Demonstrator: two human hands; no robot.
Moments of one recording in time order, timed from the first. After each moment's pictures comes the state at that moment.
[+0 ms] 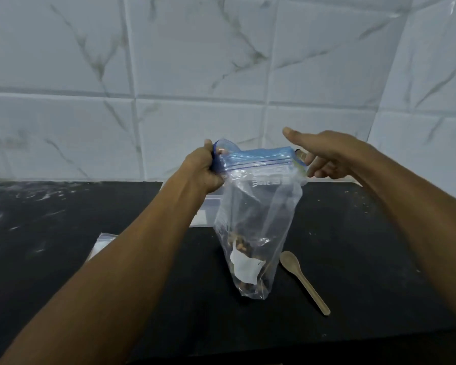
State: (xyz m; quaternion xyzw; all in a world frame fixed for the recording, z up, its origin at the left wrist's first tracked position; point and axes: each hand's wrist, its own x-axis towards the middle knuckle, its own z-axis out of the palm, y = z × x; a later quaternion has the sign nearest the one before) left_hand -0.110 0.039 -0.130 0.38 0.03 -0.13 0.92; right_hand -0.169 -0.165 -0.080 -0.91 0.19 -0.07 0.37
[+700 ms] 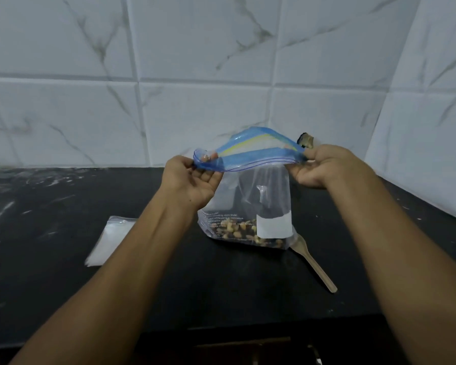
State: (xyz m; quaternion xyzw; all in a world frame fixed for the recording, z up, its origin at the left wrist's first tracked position) left_hand -0.166 0.078 -0.167 0.25 0.05 -0.12 0.96; right_hand -0.182 -0.130 -0.127 -0.35 0.20 -0.01 0.91
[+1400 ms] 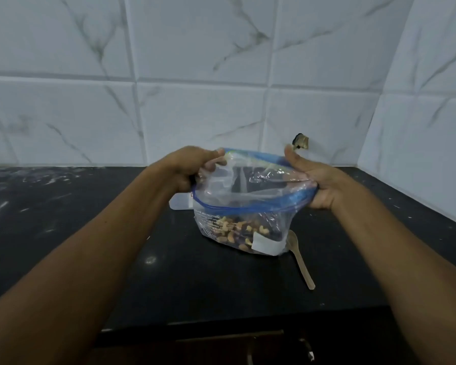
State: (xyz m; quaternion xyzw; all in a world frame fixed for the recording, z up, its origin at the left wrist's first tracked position) left_hand -0.116 0.087 -0.163 0.71 -0.10 -0.15 0.68; right_hand -0.206 -0.141 -0.152 -0.56 0.08 0.09 0.82
